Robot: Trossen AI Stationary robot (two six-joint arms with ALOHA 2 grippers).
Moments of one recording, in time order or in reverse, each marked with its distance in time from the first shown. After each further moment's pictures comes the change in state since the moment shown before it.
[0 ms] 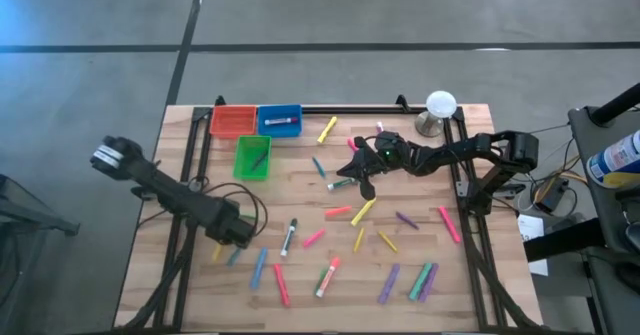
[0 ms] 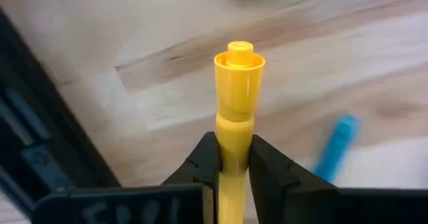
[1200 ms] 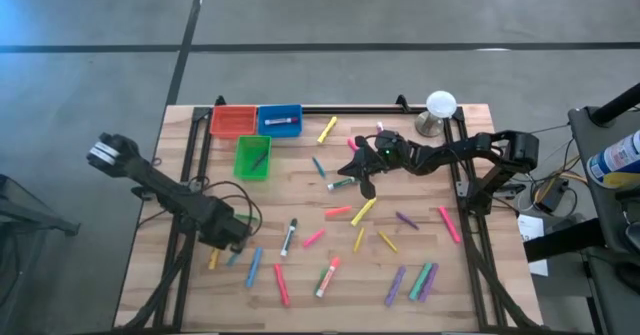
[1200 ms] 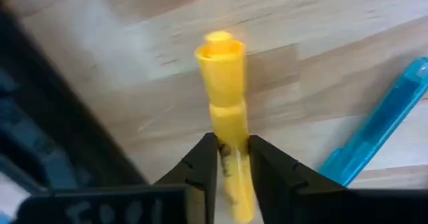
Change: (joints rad) left arm -0.036 0.031 -0.114 0.139 0.183 -0.044; right arm -0.009 0.000 0.000 -0.017 0.000 -0.007
